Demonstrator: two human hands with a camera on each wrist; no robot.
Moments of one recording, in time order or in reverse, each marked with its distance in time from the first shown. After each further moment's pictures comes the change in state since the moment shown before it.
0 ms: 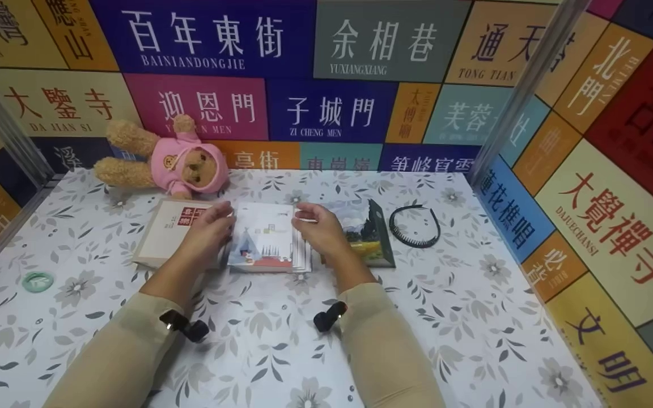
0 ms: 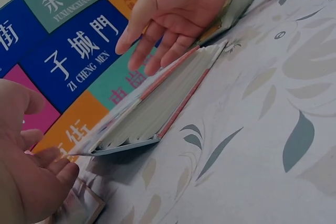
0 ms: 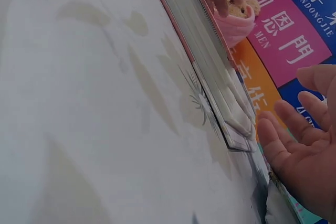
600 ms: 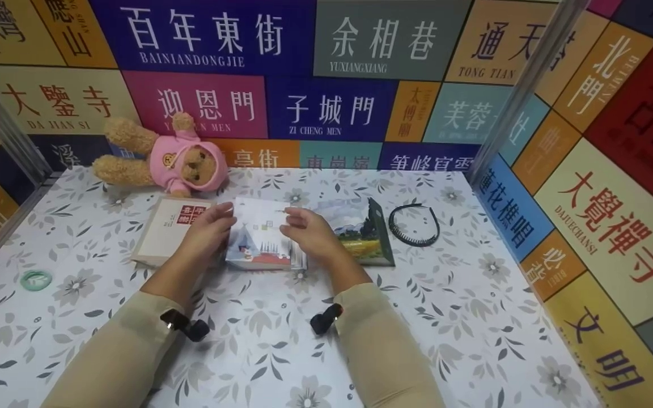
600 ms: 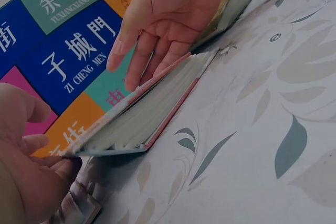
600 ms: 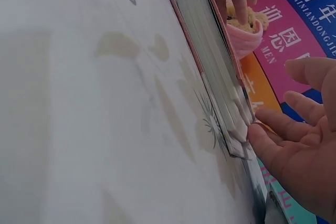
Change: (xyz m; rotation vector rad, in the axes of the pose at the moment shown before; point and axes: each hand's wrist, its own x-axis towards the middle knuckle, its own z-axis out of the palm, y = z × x) left_hand -0.001 -0.001 0.002 0.042 0.039 -0.024; right_hand -0.013 -0.002 0.012 -0.070 -0.147 -0.054
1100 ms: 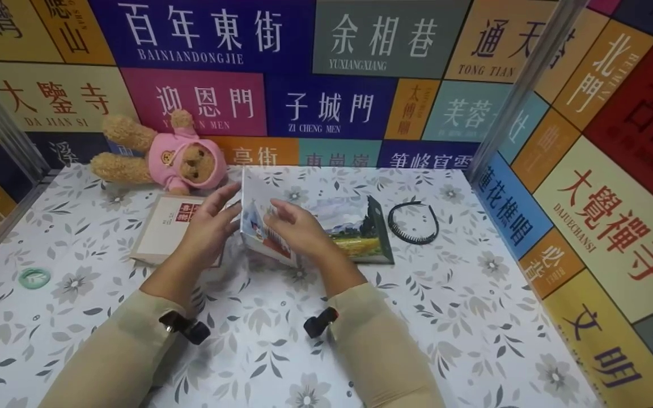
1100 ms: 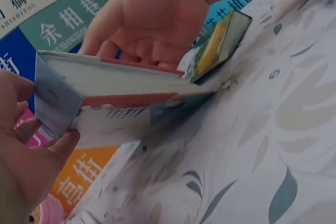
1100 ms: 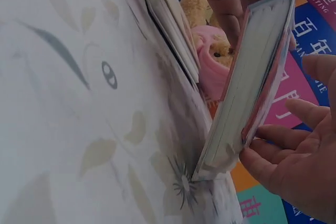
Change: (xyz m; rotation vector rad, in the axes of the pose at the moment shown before) left_hand -0.021 0.020 0.014 -0.230 -0.183 0.283; right_hand -0.020 -0.027 0.013 -0.022 -0.041 -0.088
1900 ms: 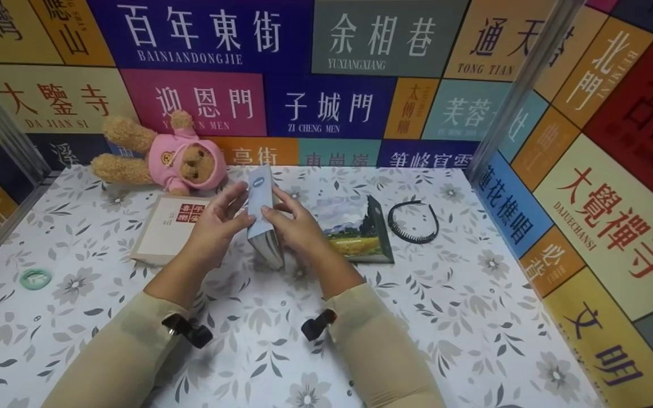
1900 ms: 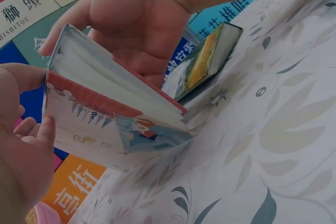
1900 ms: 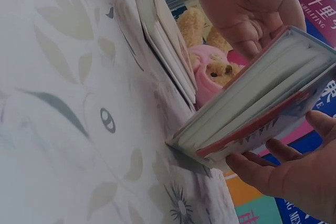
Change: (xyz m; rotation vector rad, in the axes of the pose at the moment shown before) left_hand -0.005 0.000 0.011 0.026 -0.040 0.011; right_hand -0.006 -0.009 0.005 0.213 -0.033 -0.012
